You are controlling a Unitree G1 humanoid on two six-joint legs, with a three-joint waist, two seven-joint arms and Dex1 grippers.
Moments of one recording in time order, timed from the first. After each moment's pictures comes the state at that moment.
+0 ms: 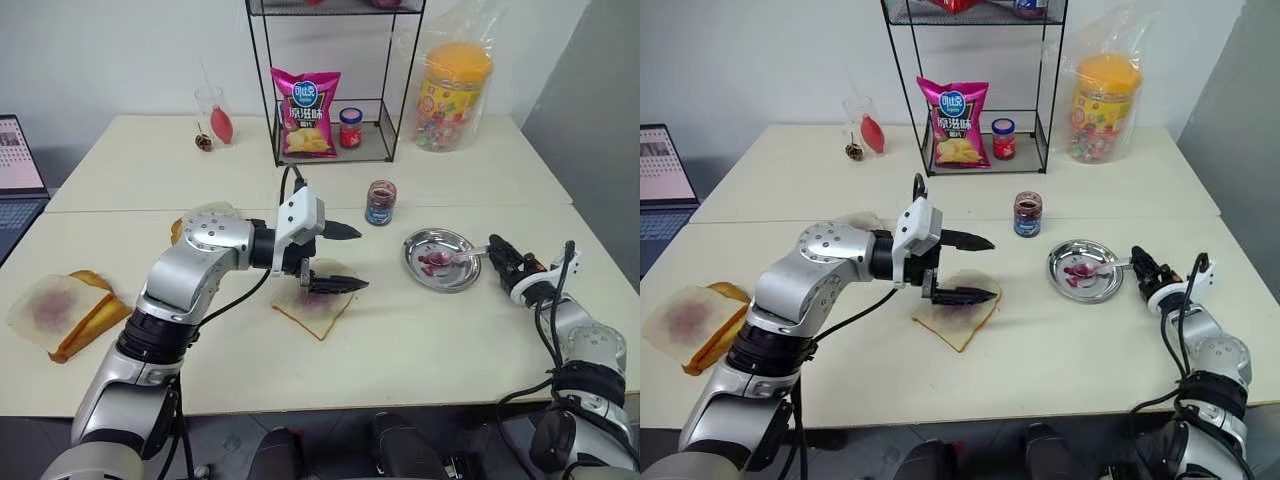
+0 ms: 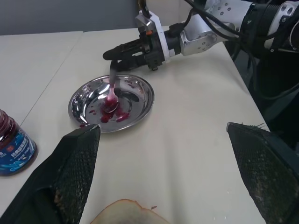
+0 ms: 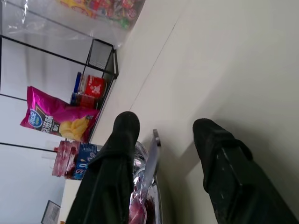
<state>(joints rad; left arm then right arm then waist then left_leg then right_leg) -0.68 0.58 -0.21 -0.11 -0.39 0.51 -1.17 -0.48 -0.36 -0.66 0.50 1.00 0.75 0.27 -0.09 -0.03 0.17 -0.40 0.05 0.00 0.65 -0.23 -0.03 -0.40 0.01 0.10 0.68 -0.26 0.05</state>
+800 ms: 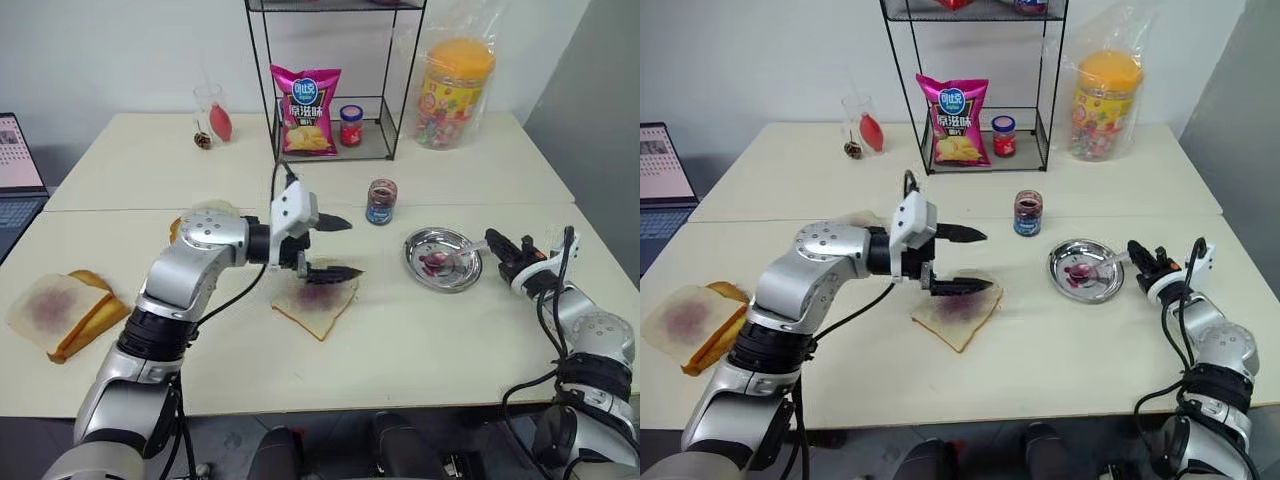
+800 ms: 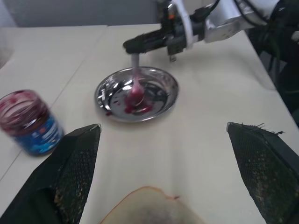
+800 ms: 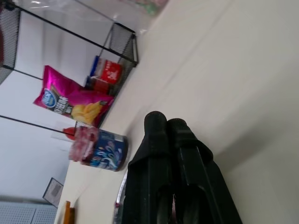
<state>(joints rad) -0.68 0.59 -0.14 -0.04 -0.38 0.50 -1.12 -0.50 -0.38 -0.65 0.31 1.02 0.86 0.24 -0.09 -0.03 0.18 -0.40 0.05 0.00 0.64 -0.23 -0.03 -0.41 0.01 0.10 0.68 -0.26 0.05</state>
